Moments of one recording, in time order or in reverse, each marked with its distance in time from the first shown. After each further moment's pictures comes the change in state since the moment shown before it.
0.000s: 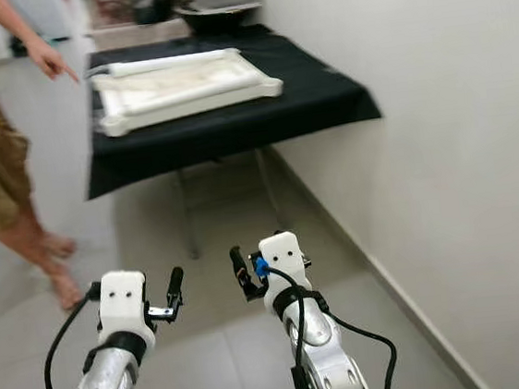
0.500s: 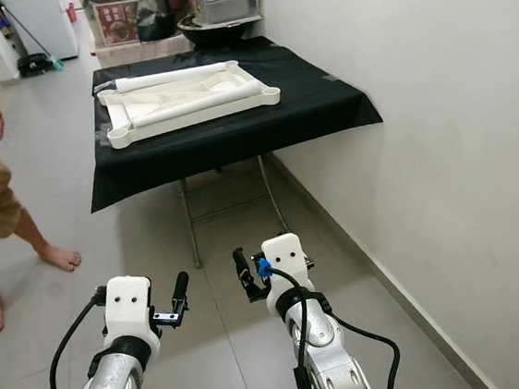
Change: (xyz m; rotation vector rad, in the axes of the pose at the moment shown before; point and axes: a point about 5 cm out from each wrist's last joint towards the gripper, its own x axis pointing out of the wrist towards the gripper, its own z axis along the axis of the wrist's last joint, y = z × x) left arm 0.000 -0.005 0.001 0.004 -0.006 -0.034; right arm 0.000 -0.003 -0.001 0.008 0.003 -0.008
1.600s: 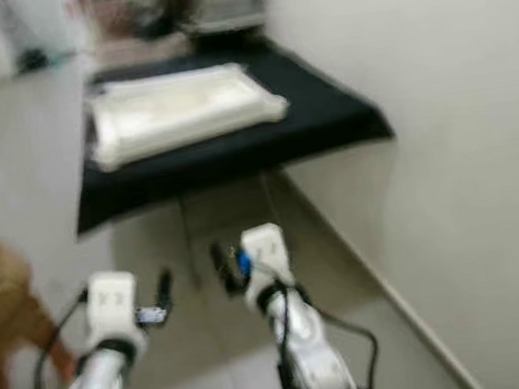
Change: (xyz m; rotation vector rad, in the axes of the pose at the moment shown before) left arm 0.003 0.003 0.004 0.019 -0.024 -0.009; right arm 0.005 0.006 0.006 0.011 -0.032 0.029
